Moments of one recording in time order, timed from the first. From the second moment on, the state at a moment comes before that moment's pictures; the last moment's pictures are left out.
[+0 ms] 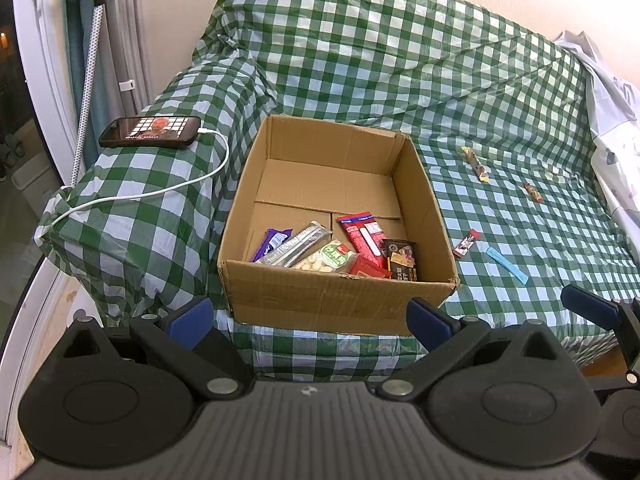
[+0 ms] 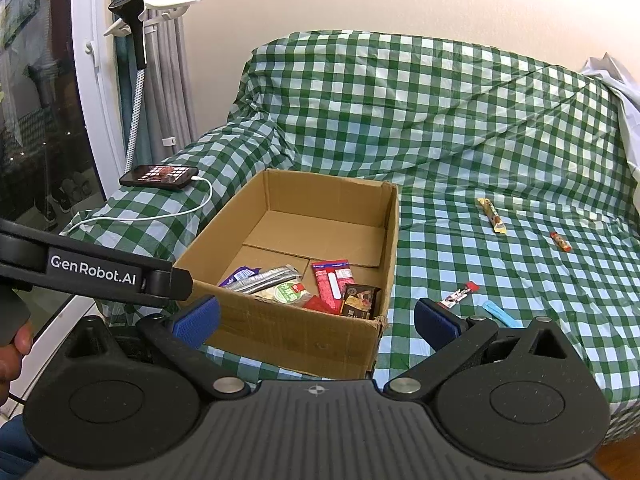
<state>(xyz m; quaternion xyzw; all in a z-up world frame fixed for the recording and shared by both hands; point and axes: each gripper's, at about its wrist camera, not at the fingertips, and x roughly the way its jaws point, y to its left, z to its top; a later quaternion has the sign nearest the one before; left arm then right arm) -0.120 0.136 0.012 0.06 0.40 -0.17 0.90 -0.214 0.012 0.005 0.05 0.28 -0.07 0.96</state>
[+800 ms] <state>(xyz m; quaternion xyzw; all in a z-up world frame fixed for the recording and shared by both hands) -0.115 0.134 0.005 0.06 0.41 -0.17 0.89 -0.210 0.008 -0.004 0.07 0.29 -0.08 0.95</state>
